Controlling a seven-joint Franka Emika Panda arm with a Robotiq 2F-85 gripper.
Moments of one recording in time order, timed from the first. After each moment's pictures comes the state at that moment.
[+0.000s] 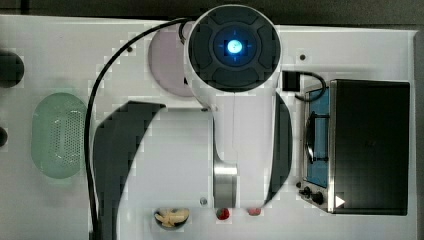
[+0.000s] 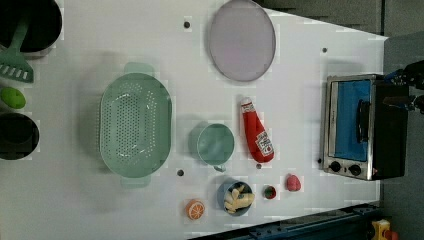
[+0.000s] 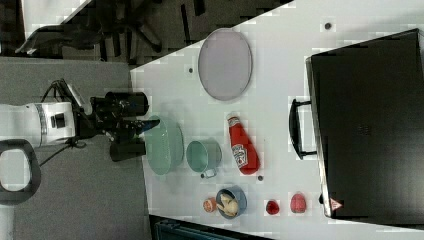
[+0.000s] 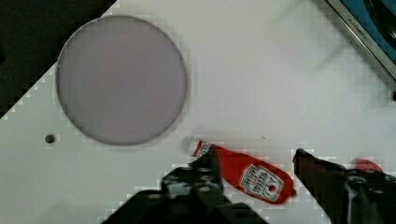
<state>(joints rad) 0.02 -0.02 -0.01 -1.78 -0.03 0.19 0.01</state>
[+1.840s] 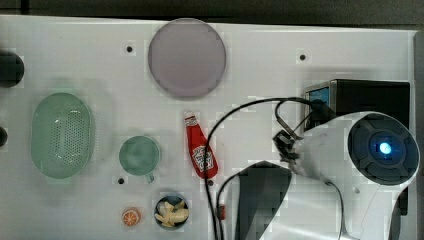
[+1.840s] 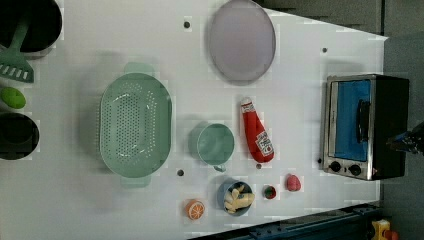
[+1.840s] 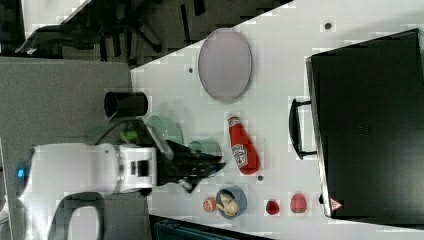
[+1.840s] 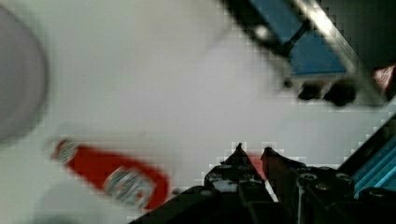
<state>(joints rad) -0.02 -0.20 -0.27 -2.12 -0.14 0.25 -0.26</state>
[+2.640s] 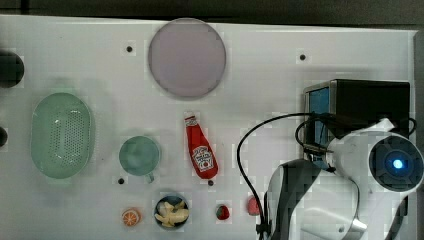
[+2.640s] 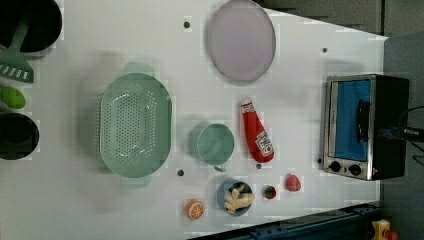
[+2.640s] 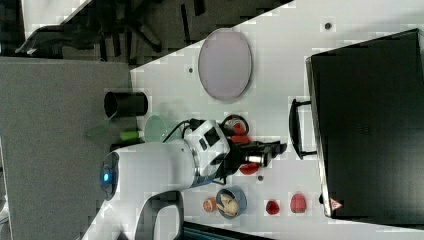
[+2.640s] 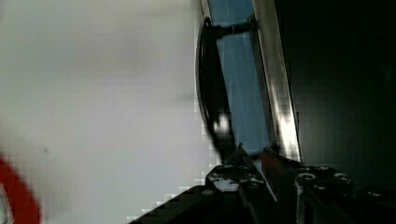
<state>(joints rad) -0.04 -0.06 -0.43 -2.25 -0.21 0.67 -0.91</state>
